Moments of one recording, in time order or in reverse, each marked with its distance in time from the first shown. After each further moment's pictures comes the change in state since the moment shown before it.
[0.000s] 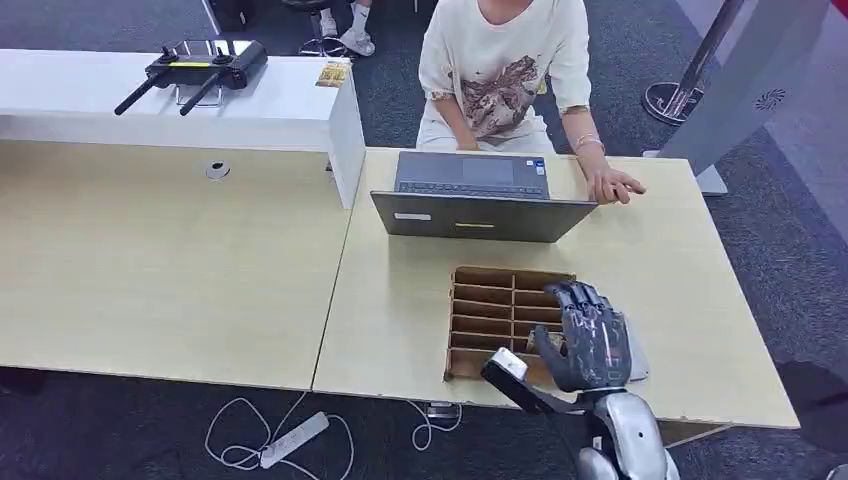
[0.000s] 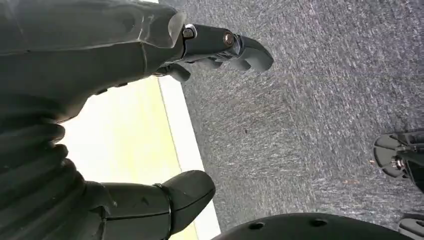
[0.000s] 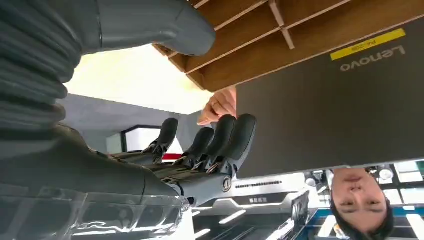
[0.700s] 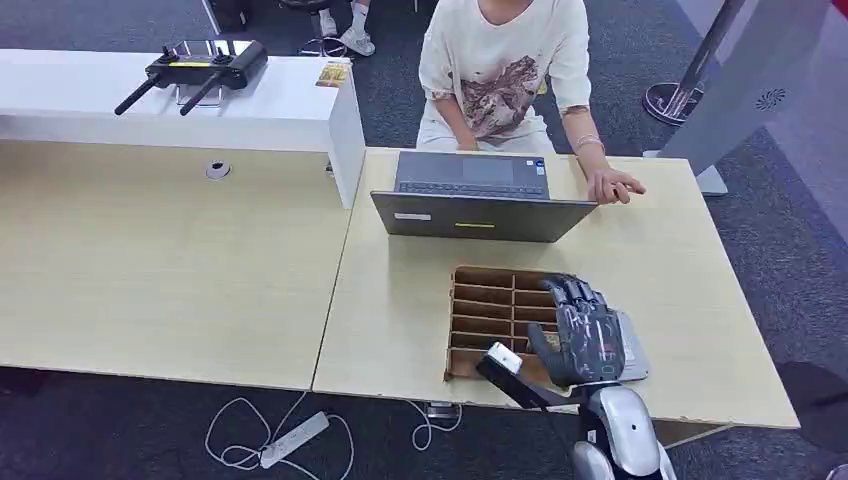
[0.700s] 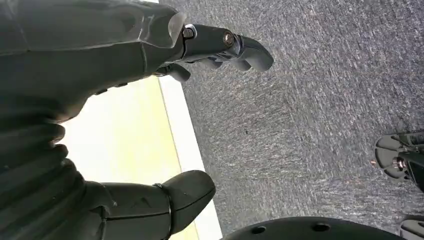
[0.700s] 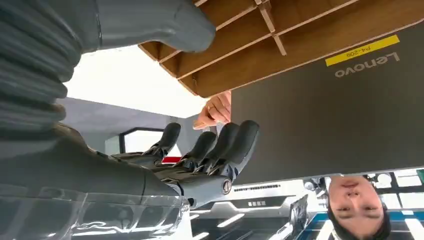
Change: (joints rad) left arm 0.000 0.005 0.000 0.000 -0.003 -0.003 -0.002; right arm -0.021 0.003 0.008 0.032 -0.015 0.000 0.004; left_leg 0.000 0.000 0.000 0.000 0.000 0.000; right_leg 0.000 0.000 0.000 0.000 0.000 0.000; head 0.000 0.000
